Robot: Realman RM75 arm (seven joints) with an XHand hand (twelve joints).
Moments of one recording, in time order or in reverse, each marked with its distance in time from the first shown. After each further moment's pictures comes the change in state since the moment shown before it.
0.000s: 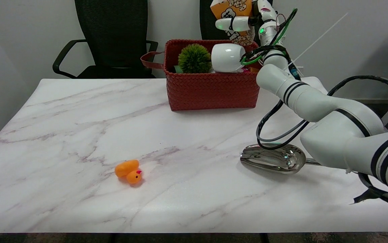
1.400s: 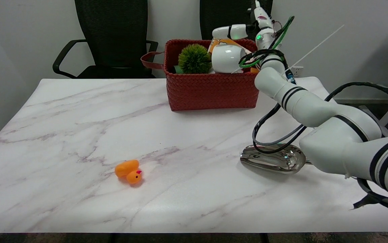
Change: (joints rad) arm -0.040 -0.008 0.036 0.046 0.075 -0.048 -0.082
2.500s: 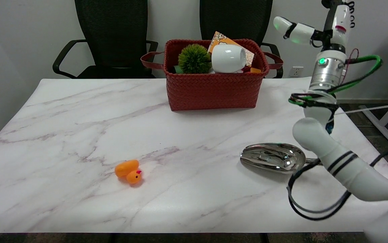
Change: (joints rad) arm -0.713 0.251 0.239 1.016 0.196 0.486 -0.186
